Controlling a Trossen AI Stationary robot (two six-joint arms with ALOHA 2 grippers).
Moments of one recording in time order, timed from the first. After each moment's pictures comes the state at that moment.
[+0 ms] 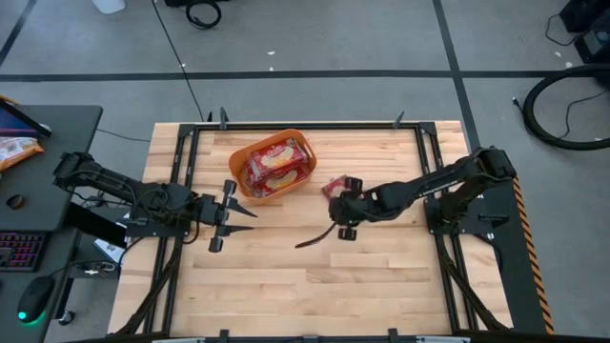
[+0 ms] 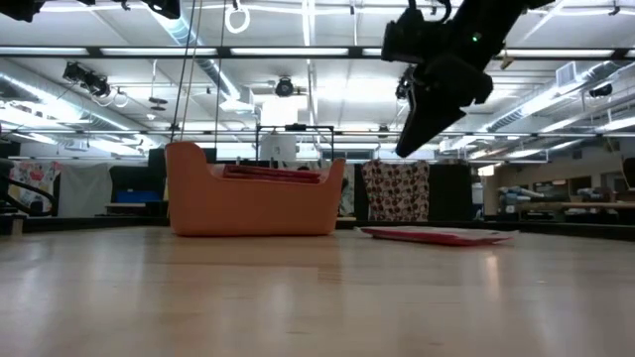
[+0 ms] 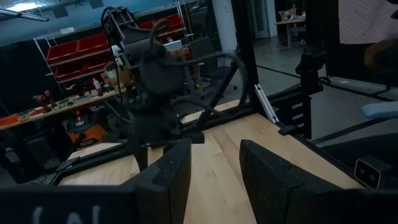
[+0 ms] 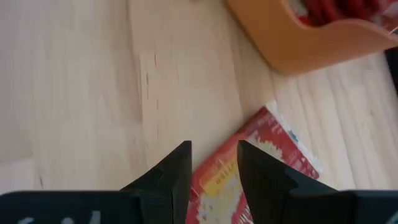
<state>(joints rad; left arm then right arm) -0.32 0.76 0.43 0.35 -0.14 0.24 0.19 1.57 1.04 -0.55 0.42 0.18</state>
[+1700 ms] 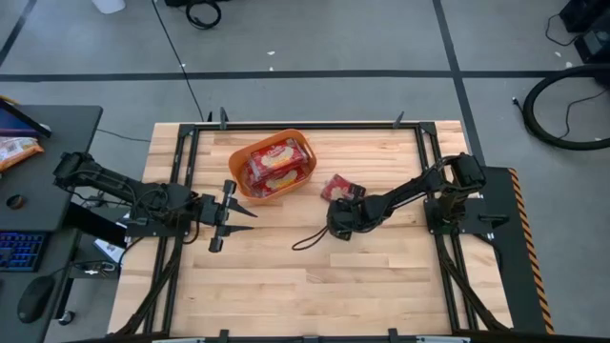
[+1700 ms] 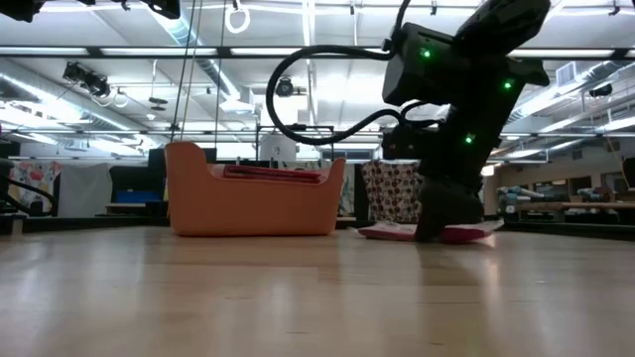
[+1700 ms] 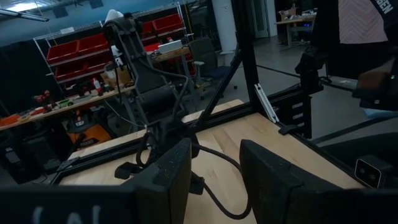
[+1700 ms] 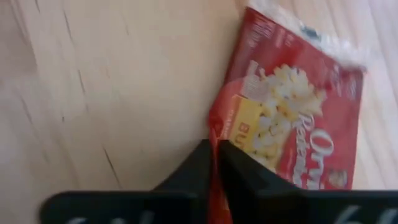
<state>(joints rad) -0.32 0.76 0.43 0.35 -0.14 0.25 0.15 1.84 0.93 -0.46 0.51 0.41</state>
